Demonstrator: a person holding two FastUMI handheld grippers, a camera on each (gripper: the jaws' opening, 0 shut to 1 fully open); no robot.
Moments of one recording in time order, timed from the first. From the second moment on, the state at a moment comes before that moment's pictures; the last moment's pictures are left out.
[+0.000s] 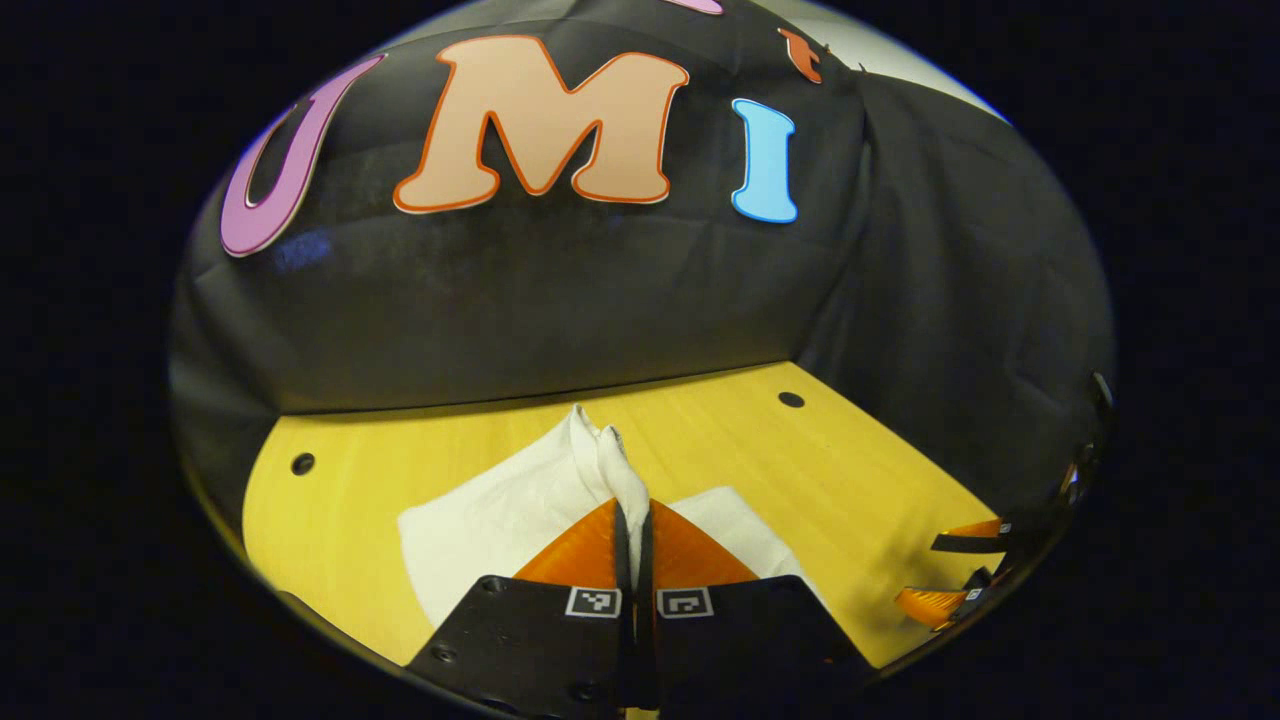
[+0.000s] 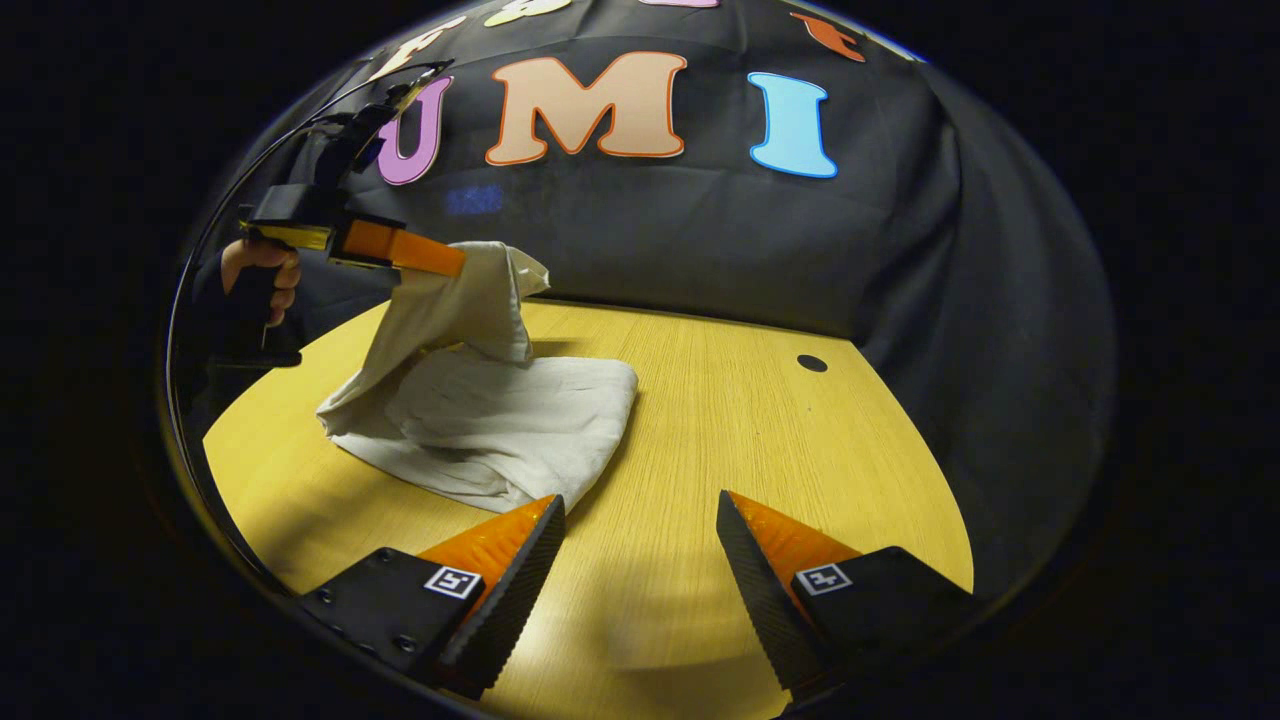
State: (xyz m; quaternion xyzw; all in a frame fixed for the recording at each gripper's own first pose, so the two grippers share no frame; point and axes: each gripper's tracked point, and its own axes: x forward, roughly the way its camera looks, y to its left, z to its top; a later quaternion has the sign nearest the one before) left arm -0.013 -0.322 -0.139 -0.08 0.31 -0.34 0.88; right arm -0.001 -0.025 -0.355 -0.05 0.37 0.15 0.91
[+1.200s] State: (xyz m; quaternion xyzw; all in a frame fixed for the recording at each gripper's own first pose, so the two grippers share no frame) left arm -0.066 -0.192 -0.103 -0.02 0.22 -0.26 0.94; right arm 0.054 0.072 -0.232 0.04 0.25 0.16 0.96
